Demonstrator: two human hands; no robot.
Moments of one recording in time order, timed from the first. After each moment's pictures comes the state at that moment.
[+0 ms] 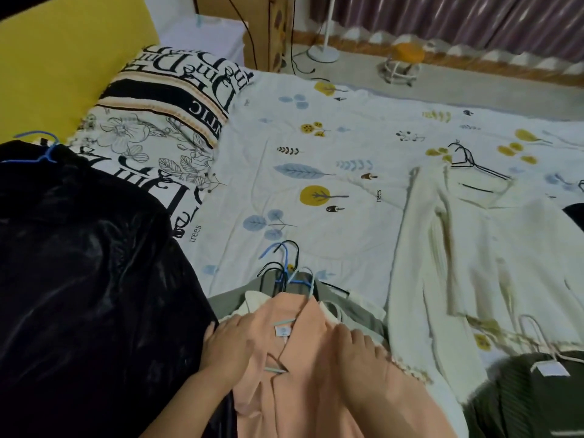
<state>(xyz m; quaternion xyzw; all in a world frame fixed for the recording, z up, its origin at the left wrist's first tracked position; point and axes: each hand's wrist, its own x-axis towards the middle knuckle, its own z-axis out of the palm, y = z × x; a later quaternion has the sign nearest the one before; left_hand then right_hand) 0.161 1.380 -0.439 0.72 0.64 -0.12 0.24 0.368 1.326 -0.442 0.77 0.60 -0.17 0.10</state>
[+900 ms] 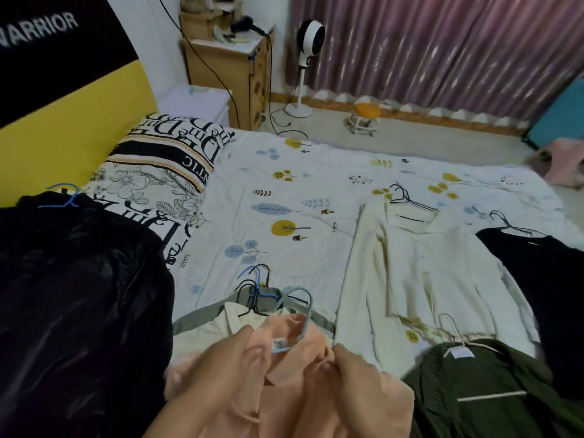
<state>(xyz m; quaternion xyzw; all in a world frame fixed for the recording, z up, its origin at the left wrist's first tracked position) 0.197 1.296 -0.290 0.73 0.59 0.06 0.33 0.400 1.245 -0.267 0.75 0.60 -0.27 -0.03</state>
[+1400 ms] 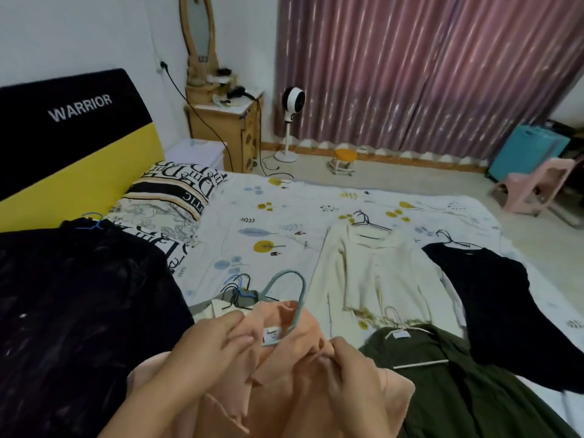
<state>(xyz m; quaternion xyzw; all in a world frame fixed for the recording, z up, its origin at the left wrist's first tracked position) 0.225 1.137 -0.127 0.77 0.54 0.21 0.28 0.440 1.074 -0.154 0.71 0.62 -0.20 -0.25</state>
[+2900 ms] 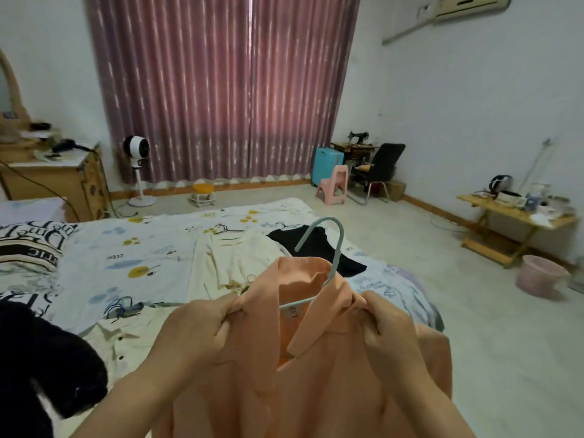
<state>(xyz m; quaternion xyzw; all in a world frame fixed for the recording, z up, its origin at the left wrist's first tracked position) 0.255 0.818 -0.012 0.92 0.22 0.32 0.11 0.446 0.631 -0.004 0.78 0.44 0.10 -0.43</state>
